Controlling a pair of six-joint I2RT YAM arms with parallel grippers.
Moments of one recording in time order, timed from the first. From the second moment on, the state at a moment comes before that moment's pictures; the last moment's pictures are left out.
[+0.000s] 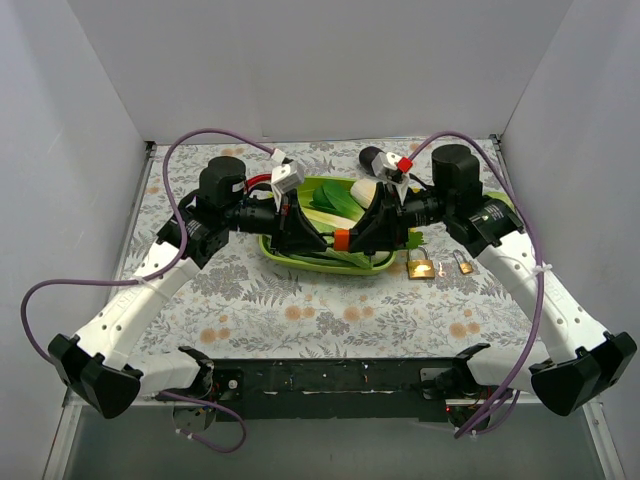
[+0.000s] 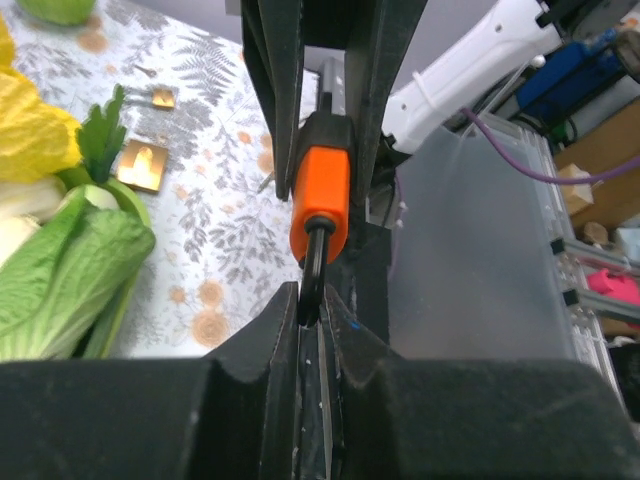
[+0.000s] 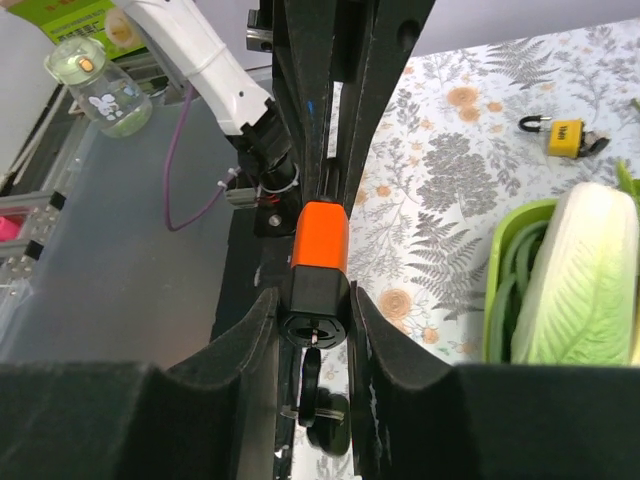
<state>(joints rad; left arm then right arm) -0.57 1.19 1.28 -0.44 1.00 -0.10 0.52 1.20 1.32 -0.51 -1.19 -0.11</state>
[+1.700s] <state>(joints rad) -0.52 1.18 1.14 -0.21 1.09 -0.21 0.41 1.25 1.32 -0.76 -1.22 -0.25</state>
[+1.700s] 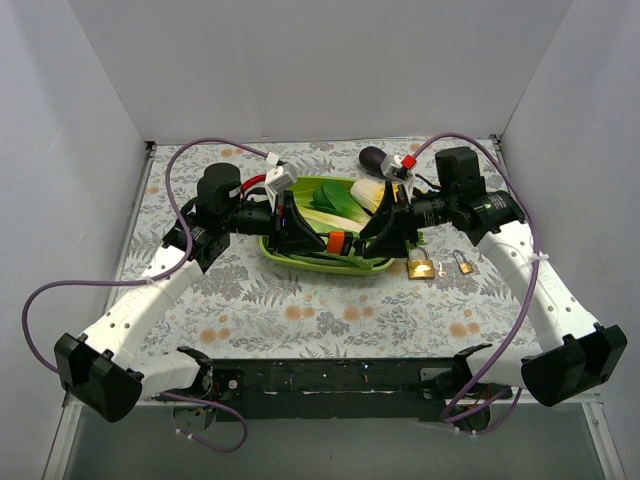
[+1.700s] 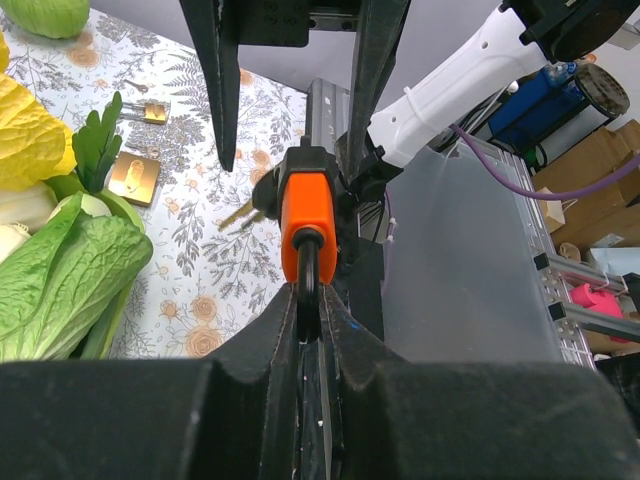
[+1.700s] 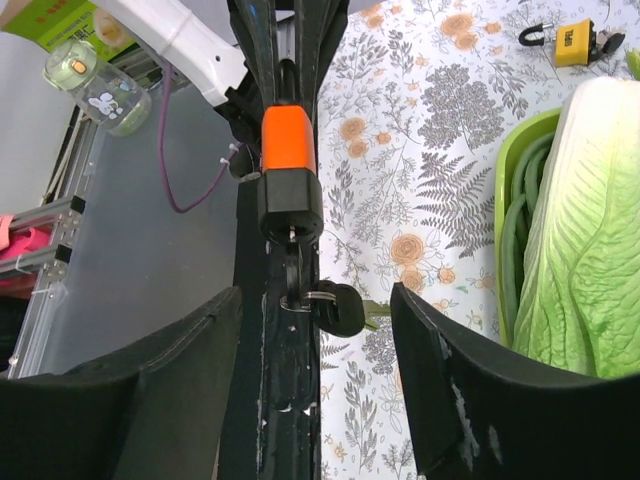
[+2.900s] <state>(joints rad) -0.42 1.22 1.17 -0.22 1.10 -0.16 -0.15 1.40 1.44 -1.30 -1.06 -0.76</state>
